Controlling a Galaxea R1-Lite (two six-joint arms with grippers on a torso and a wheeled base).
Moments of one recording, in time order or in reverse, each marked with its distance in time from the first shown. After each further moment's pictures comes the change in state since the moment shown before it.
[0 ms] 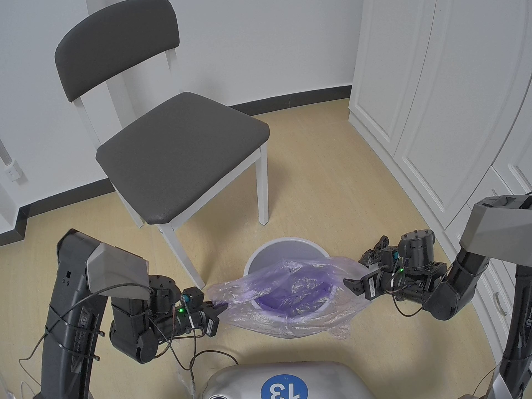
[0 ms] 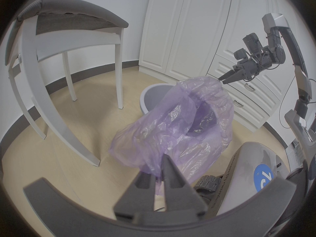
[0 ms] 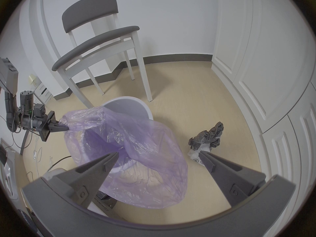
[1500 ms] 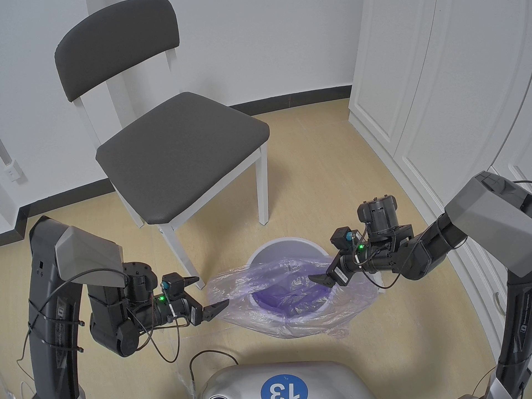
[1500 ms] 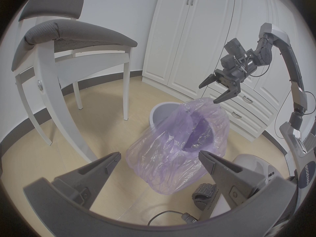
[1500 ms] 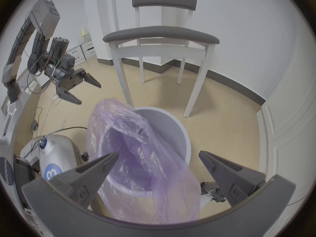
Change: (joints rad) left arm 0.078 -0.130 0.089 -0.038 -0.080 -0.006; right arm 0.085 0.044 -0.484 0.542 0.191 -0.504
